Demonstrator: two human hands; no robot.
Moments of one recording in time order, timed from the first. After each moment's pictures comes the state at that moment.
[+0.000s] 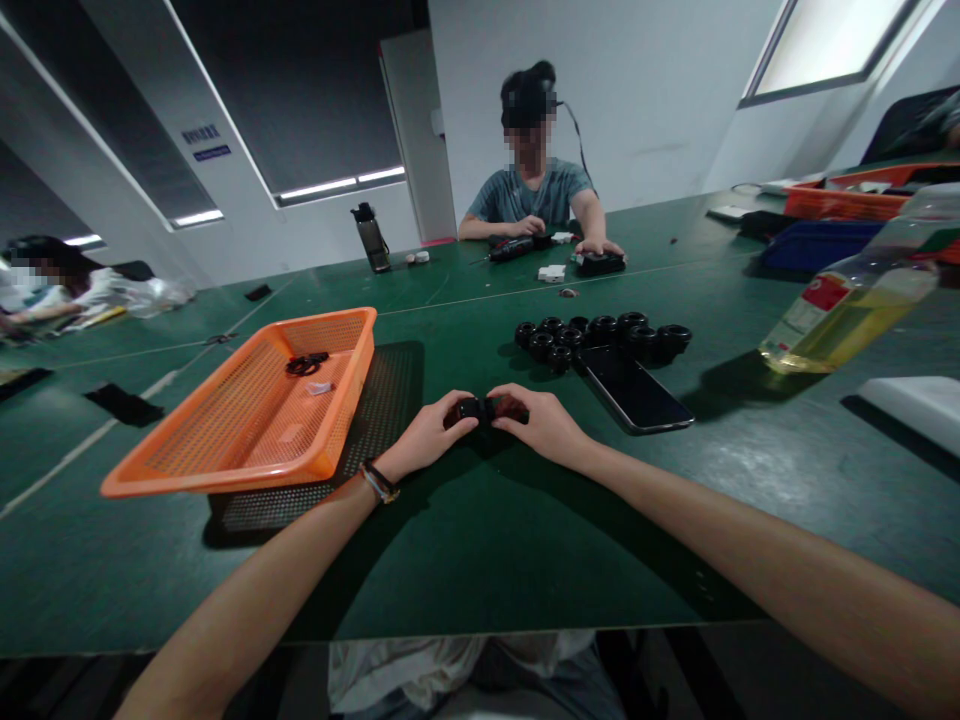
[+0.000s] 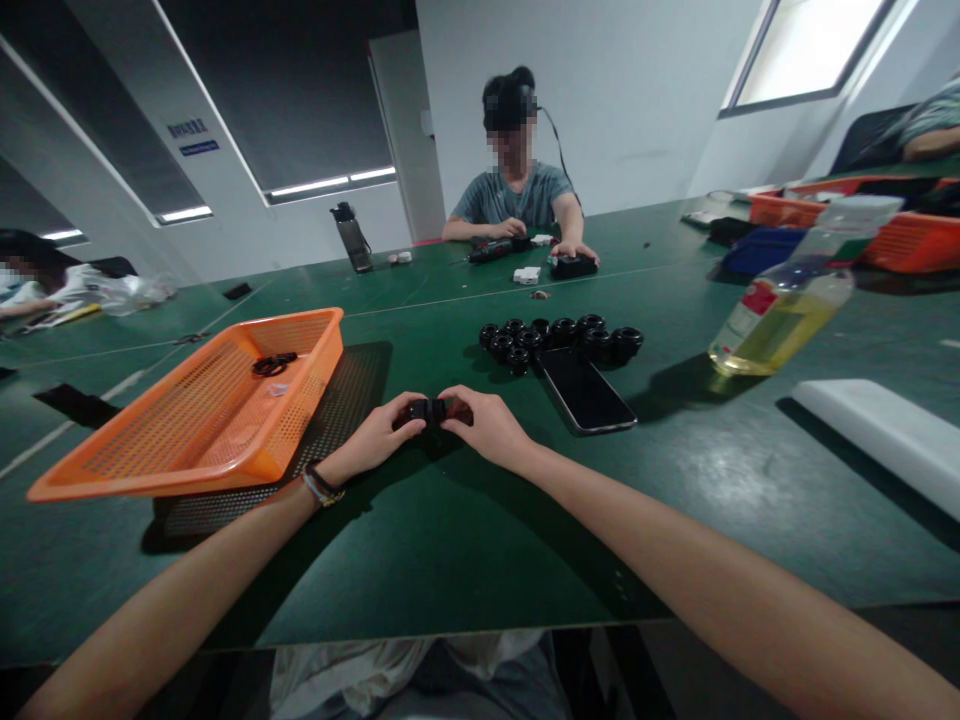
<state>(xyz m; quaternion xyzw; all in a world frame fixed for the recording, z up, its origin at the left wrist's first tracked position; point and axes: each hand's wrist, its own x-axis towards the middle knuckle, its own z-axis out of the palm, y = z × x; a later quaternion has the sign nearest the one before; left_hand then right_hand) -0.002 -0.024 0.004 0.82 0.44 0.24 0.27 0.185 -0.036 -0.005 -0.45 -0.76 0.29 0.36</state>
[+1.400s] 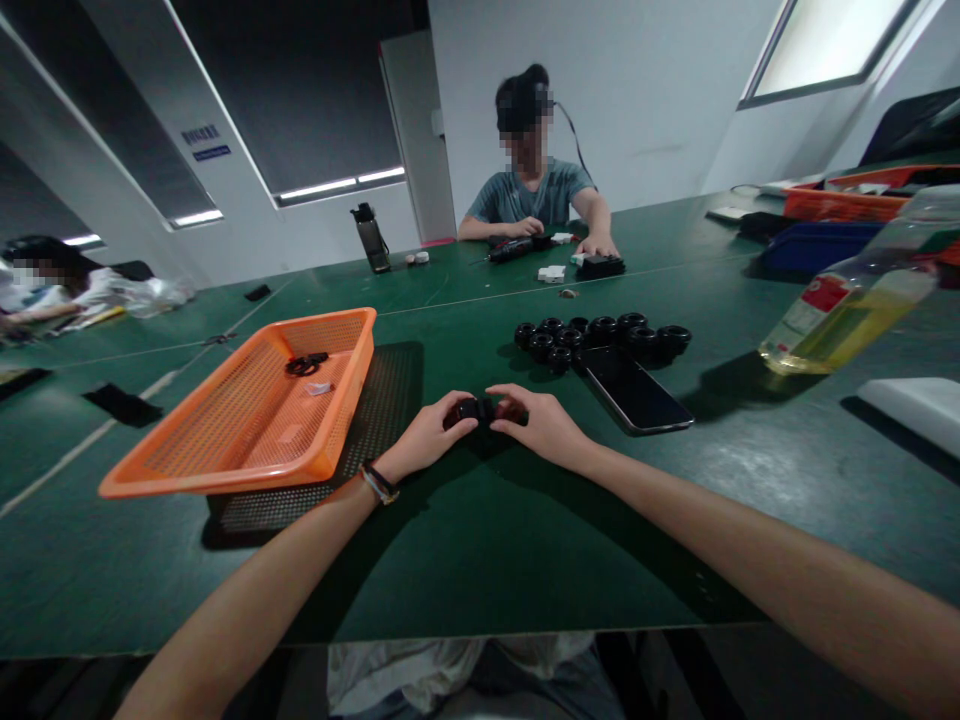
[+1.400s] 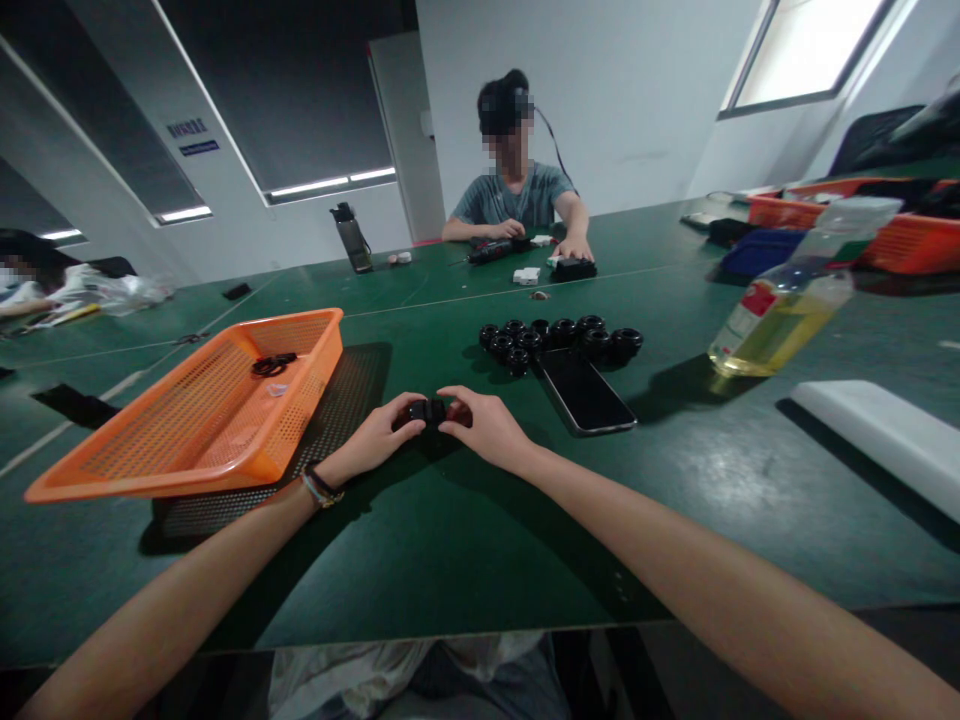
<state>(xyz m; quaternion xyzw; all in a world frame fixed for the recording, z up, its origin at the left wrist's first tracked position) -0.002 -0.024 0.004 0.82 0.45 0.24 0.27 0.185 -0.036 -0.007 -0.45 -0.76 0.28 0.37</state>
